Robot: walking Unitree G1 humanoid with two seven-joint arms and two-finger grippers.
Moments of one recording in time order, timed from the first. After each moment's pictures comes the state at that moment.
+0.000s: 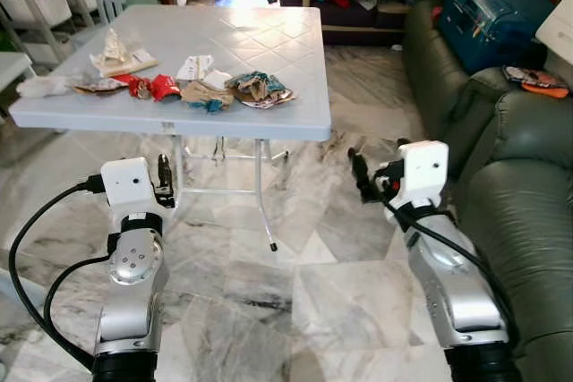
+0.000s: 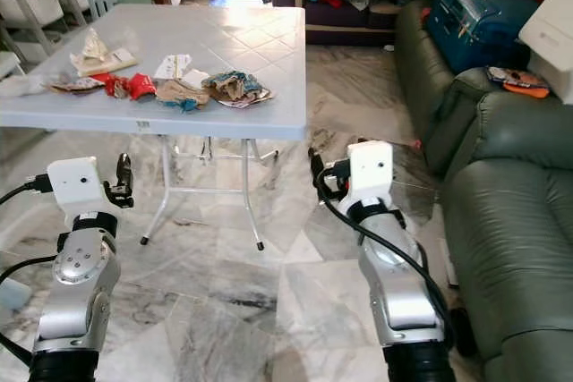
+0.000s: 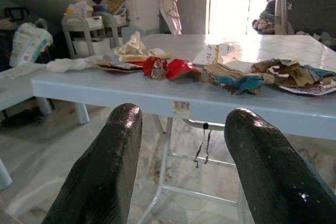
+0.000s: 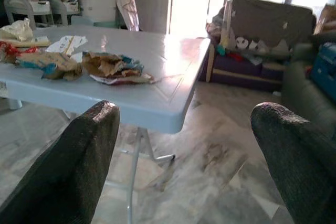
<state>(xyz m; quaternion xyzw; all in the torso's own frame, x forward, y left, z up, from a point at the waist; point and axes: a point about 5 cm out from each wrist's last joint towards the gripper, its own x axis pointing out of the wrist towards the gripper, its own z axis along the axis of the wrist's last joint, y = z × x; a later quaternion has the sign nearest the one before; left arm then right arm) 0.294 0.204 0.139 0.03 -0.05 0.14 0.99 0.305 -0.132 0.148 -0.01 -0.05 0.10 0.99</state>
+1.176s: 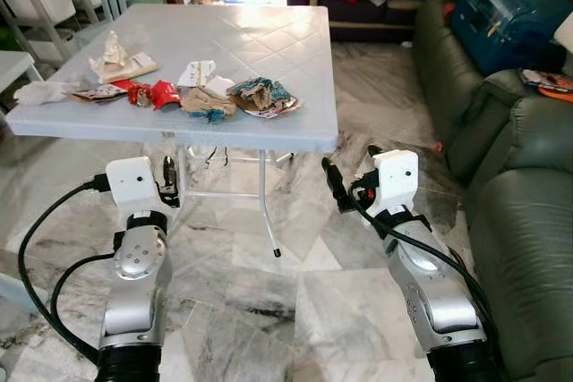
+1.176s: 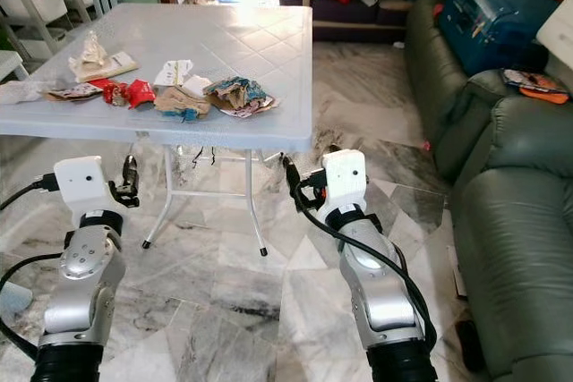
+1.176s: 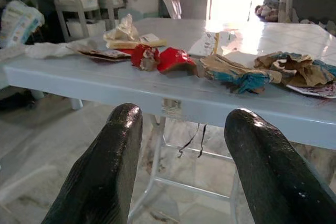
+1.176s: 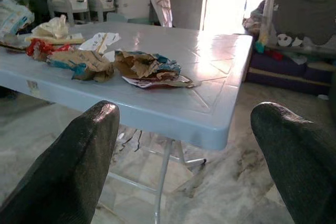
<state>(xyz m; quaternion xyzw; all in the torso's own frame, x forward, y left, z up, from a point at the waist) 0.299 0.199 0.133 0.01 -0.03 0.13 0.99 0.303 -0.105 0.142 -0.01 -0.06 0.17 0.98</state>
